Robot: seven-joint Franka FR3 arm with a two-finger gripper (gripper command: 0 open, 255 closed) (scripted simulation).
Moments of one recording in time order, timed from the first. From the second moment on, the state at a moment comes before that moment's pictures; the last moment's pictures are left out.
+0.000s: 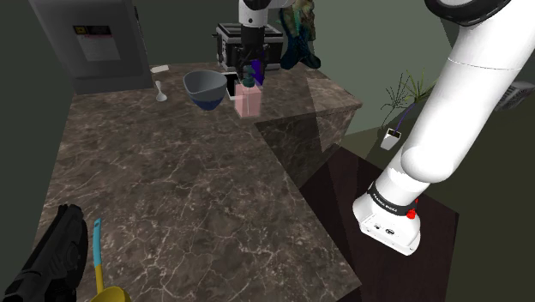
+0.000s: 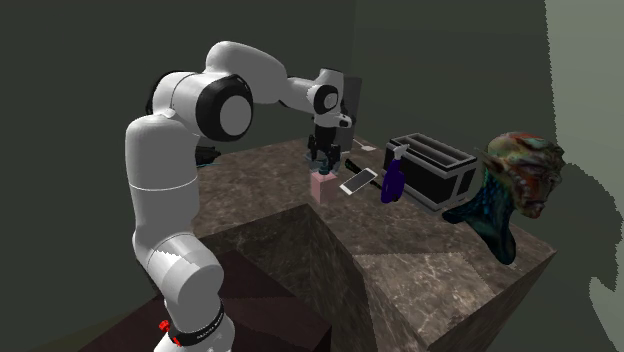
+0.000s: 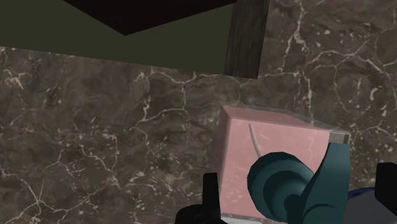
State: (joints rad) arm -0.03 0.17 0.10 -1.79 0.02 1.87 0.26
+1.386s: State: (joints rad) arm -0.03 0.15 0.10 -1.72 0.02 1.79 0.26
